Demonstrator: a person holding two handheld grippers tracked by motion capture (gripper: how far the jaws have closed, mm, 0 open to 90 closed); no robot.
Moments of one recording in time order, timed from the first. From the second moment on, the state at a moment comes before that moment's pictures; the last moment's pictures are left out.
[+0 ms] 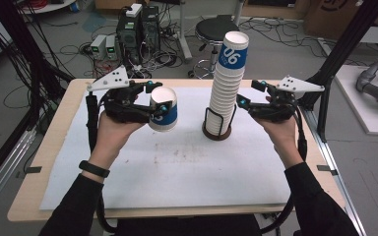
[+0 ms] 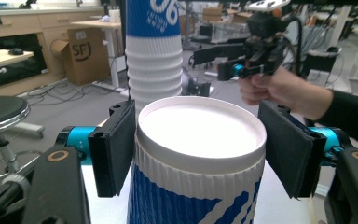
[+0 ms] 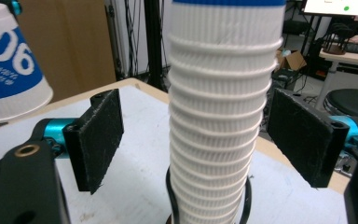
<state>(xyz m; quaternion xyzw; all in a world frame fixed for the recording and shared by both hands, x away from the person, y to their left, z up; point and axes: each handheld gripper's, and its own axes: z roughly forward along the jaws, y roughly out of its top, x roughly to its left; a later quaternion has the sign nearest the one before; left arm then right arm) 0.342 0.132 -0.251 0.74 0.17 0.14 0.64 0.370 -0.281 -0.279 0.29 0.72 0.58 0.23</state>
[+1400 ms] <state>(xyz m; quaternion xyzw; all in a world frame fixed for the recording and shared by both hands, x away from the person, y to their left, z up) 0.337 0.138 -0.310 0.74 0.18 0.12 0.63 0.337 -0.274 -0.332 0.25 0.75 0.59 0.20</state>
